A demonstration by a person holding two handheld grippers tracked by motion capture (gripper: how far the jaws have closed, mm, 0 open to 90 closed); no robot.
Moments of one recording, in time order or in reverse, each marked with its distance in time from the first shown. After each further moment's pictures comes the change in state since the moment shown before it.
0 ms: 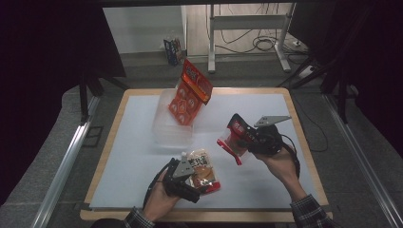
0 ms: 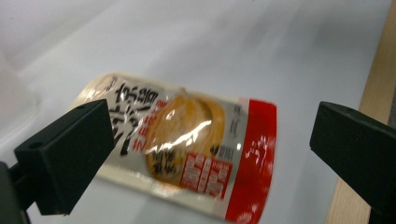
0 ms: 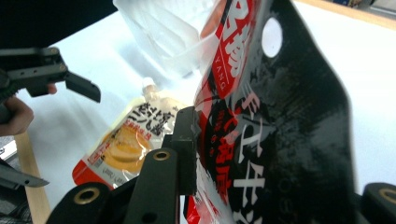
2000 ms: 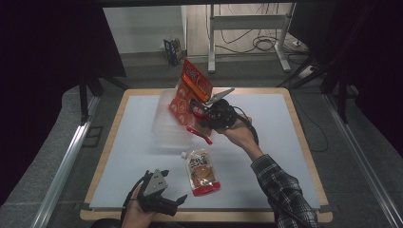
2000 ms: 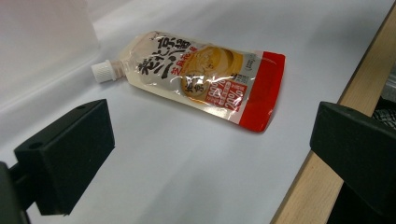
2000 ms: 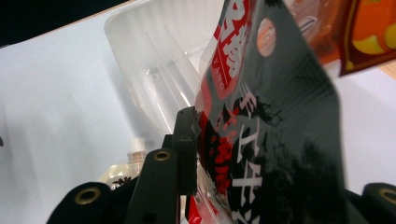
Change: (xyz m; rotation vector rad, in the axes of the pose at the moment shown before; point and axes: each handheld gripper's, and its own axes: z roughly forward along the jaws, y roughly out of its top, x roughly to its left) left arm -0.002 -0.048 -0.053 -0.052 0.087 -0.060; right arm 0.007 0.092 0.116 0.131 0.072 -0.180
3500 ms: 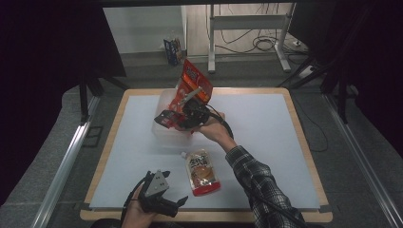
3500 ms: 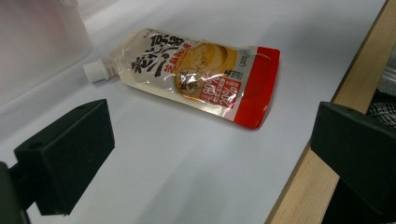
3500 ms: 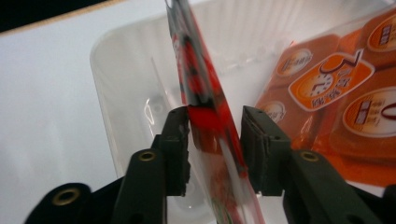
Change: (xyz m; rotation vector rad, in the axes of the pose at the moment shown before) left arm -0.003 0.000 0.002 0.013 -0.015 0.019; right arm 0.018 0.040 0.073 0.066 -0.001 -0.087
